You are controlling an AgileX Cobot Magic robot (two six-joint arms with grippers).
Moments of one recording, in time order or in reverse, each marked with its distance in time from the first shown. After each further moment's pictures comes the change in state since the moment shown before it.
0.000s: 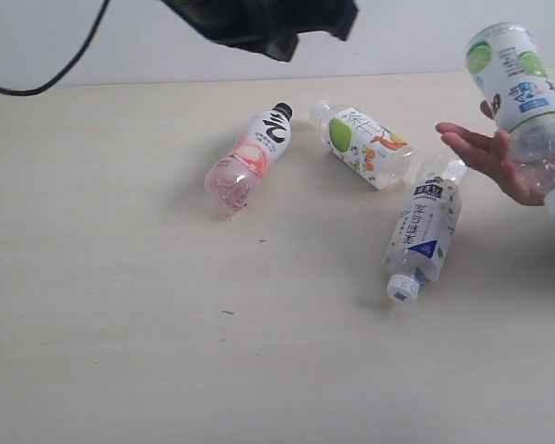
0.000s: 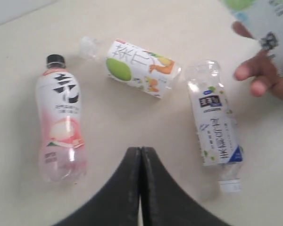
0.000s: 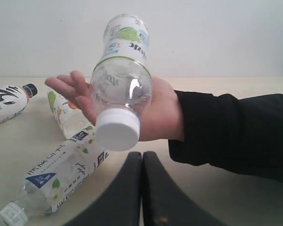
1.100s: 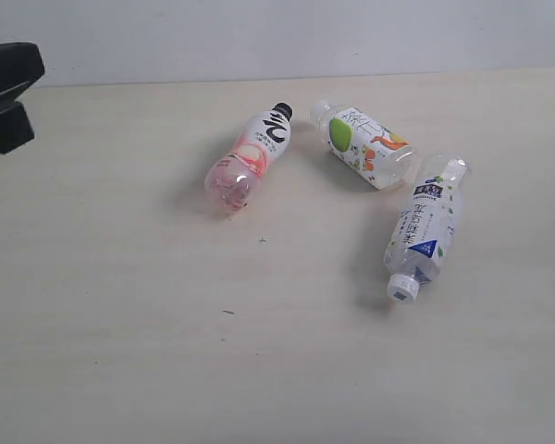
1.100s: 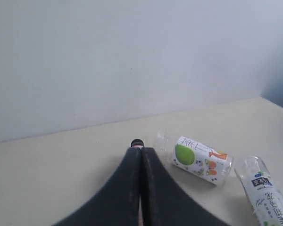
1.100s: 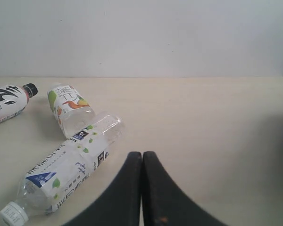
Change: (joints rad) left arm 0.281 -0.744 1.071 -0.013 -1.019 0.054; right arm 0.000 0.000 0.000 0.000 0.000 0.000
